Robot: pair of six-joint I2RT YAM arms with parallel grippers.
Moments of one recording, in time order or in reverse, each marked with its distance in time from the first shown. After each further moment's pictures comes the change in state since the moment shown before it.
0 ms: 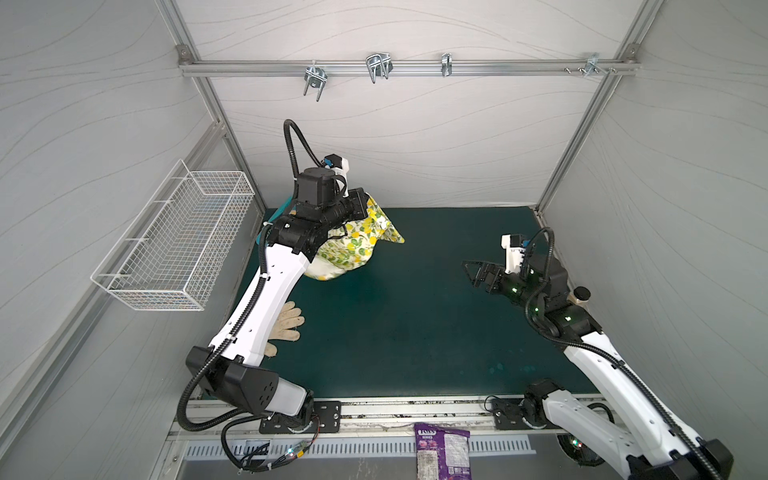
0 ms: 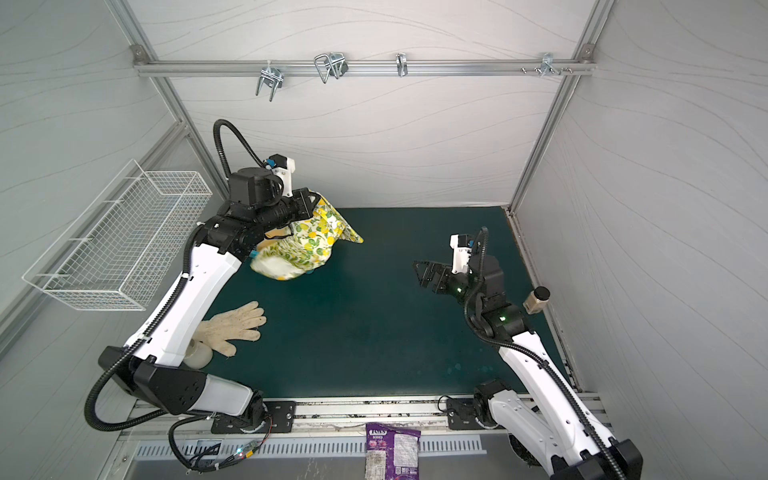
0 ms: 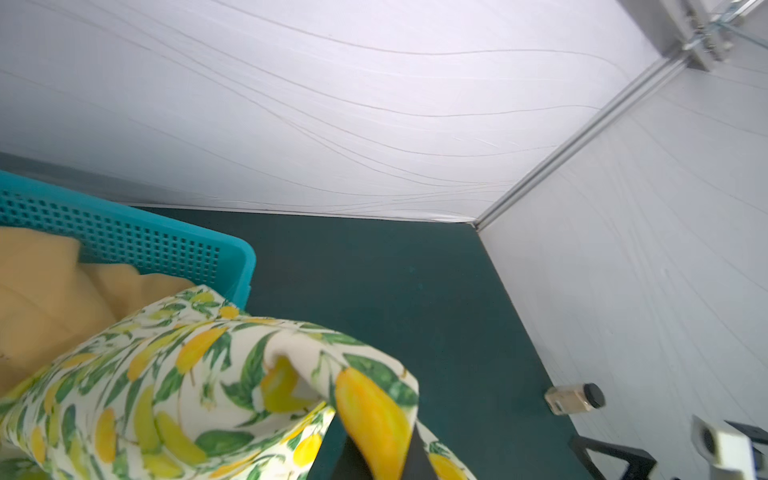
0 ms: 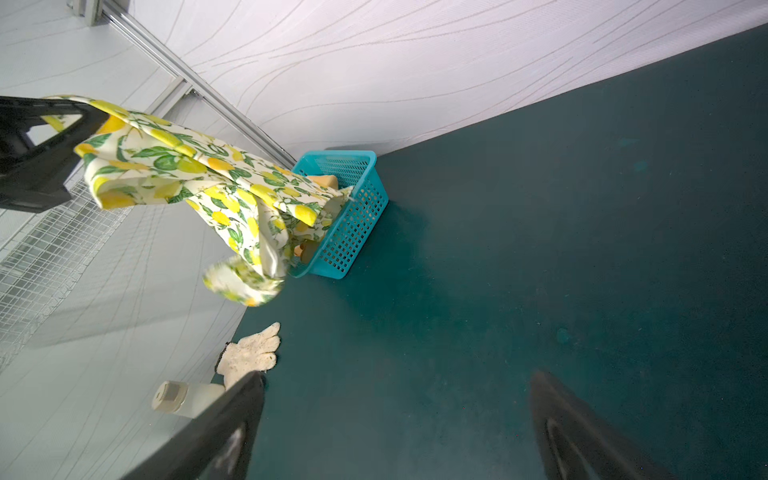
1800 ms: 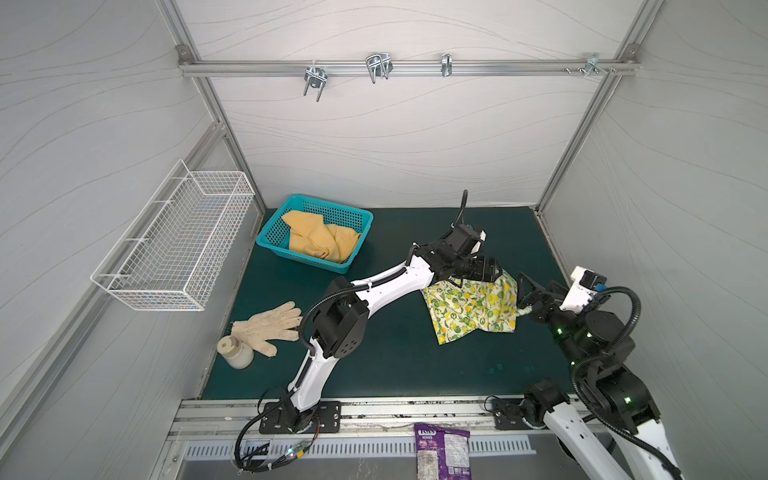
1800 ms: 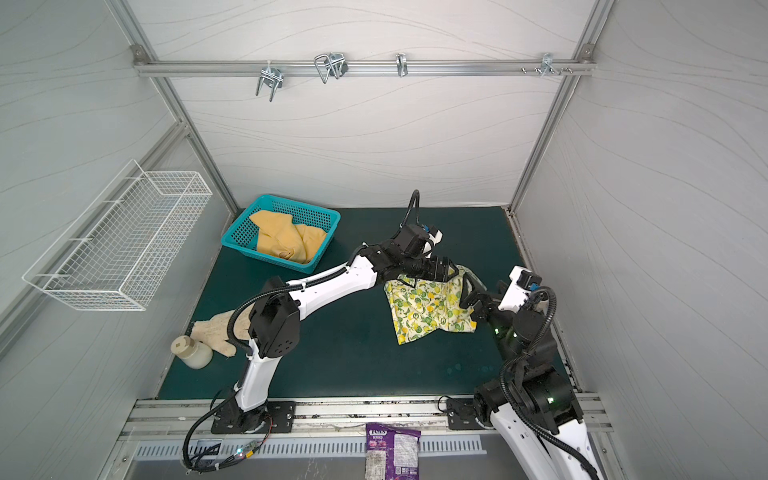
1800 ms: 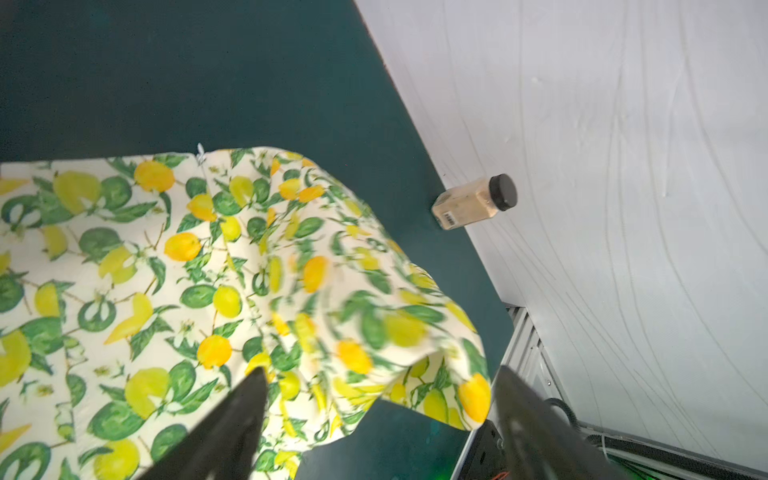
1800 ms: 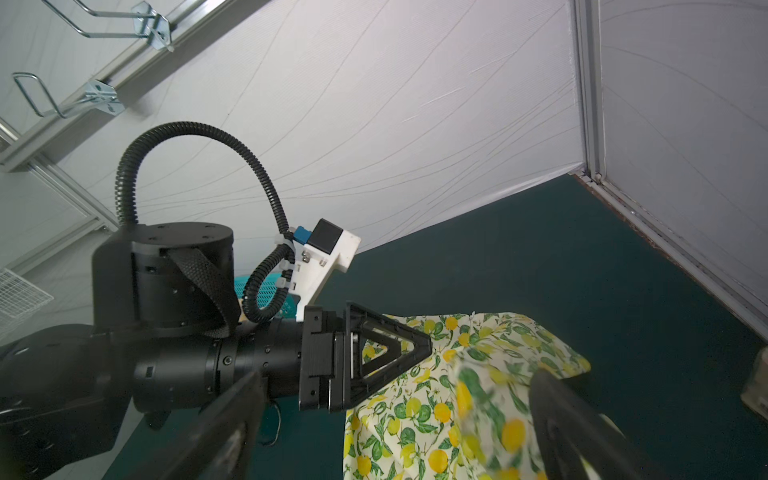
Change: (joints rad) left arm -0.573 0.673 0.144 0.229 0.082 -0.213; right arm 0.001 -0.501 -0.055 -0.259 0.487 -0.069
